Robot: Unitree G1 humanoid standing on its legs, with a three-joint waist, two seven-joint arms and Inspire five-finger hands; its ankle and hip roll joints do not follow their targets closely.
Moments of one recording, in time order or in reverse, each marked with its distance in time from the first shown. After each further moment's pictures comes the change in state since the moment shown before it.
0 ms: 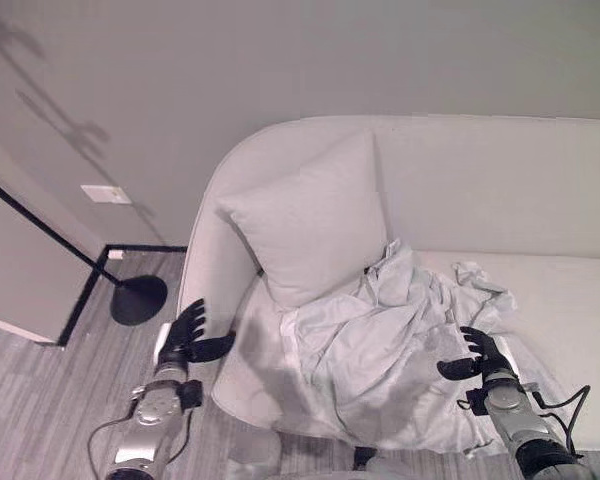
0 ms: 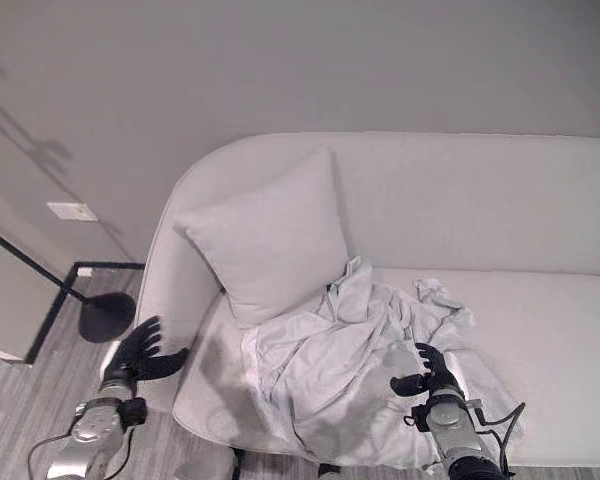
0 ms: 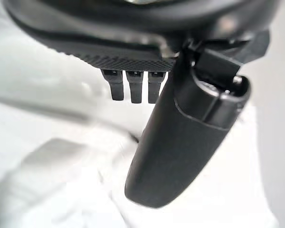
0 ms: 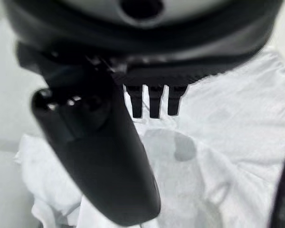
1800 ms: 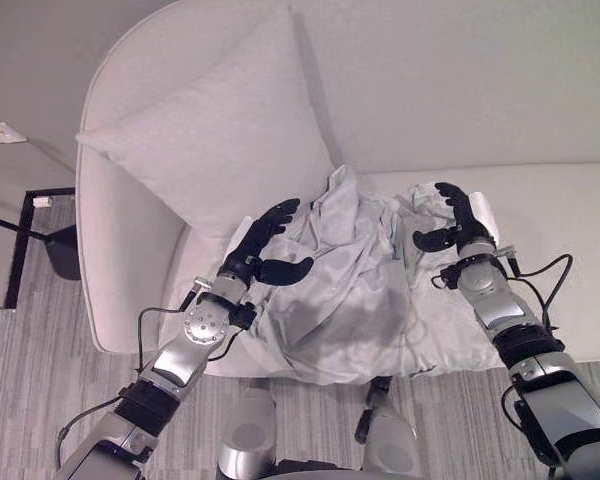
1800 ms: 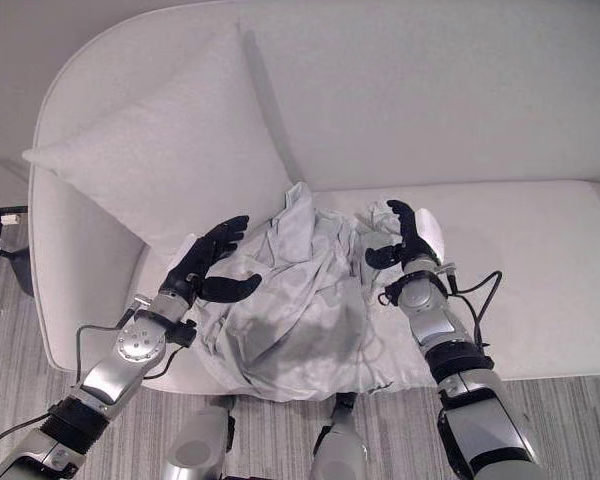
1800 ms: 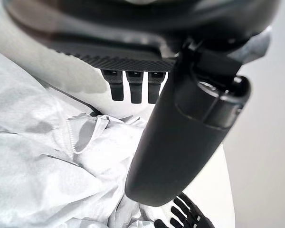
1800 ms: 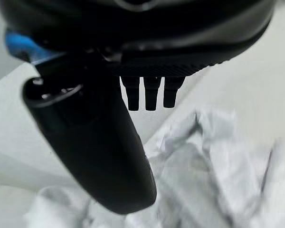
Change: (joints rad) left arm -0.385 0.150 -0.260 -0.172 0.115 -0.031 -0.026; right arm -0.526 -0.110 0.168 -0.080 -0.154 0.004 -0.072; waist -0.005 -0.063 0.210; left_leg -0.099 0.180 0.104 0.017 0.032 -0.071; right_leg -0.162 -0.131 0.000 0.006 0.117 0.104
